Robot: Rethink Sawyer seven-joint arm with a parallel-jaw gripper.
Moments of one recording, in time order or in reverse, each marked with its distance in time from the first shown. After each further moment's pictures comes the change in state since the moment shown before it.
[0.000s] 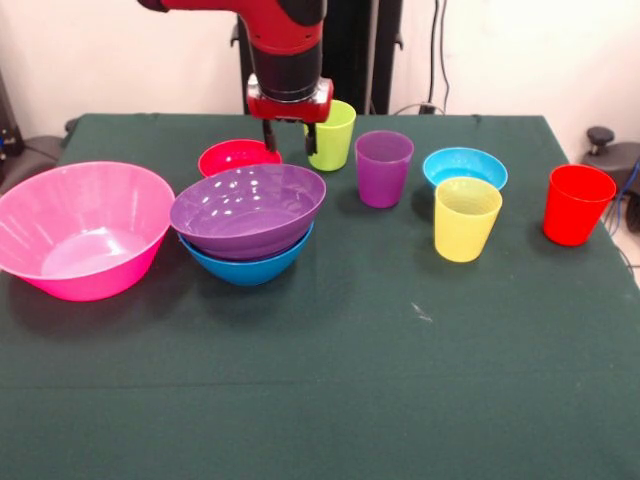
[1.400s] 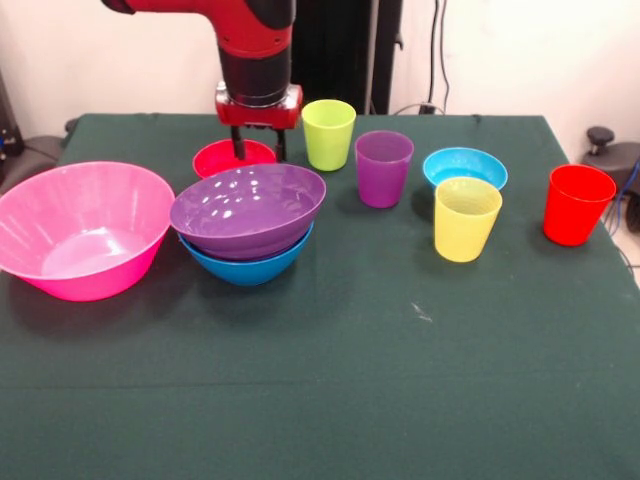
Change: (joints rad) arm -0.069 0.001 0.033 -0.046 -0.115 0.024 0.000
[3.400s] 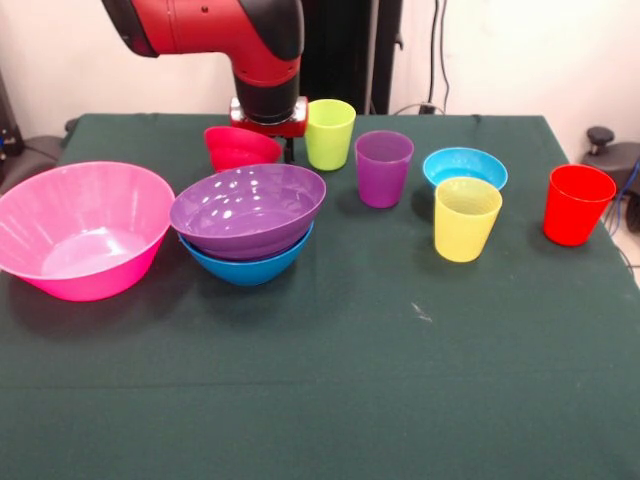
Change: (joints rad) arm 0.004 0.130 -0.007 -0.023 -0.111 0.029 0.000
